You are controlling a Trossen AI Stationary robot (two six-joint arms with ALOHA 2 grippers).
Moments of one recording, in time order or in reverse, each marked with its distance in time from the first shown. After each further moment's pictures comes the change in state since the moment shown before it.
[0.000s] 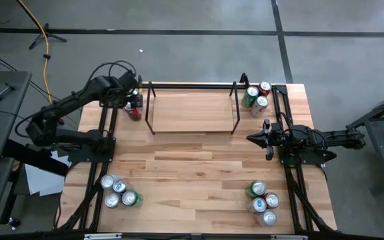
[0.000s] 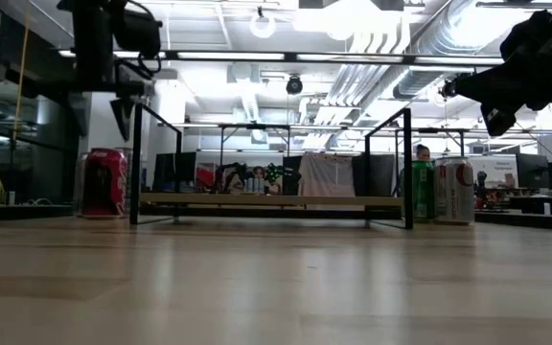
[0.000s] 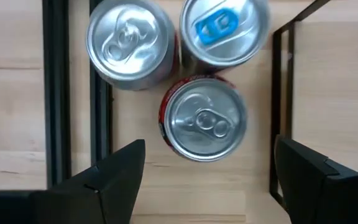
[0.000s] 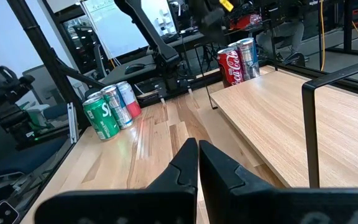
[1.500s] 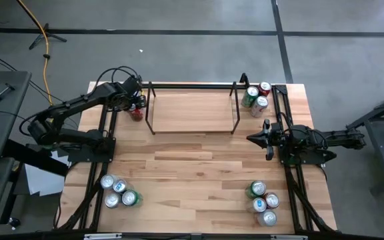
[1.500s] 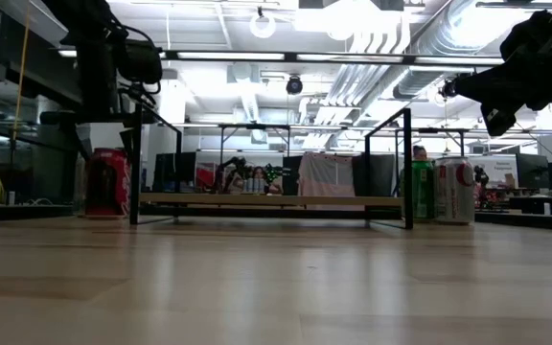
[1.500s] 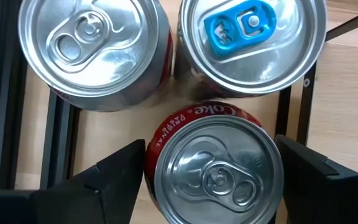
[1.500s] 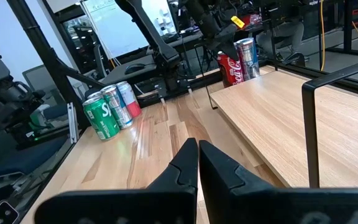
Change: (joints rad) left arm 0.038 0.042 -0.167 0.262 0.006 -0.061; right arm 0.000 0.000 0.000 0.000 0.000 0.000
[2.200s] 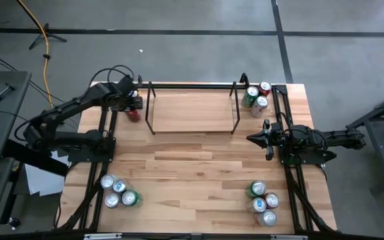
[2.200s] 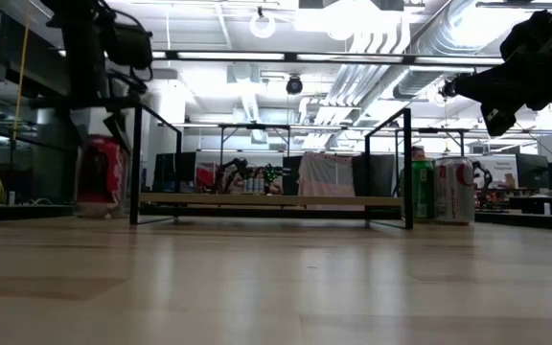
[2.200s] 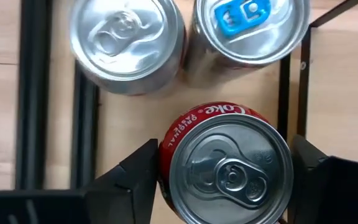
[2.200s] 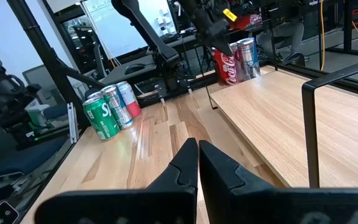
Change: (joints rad) left arm 0.000 -0.110 0.037 -0.123 0.009 0.079; right arm 0.000 0.000 0.000 0.000 0.000 0.000
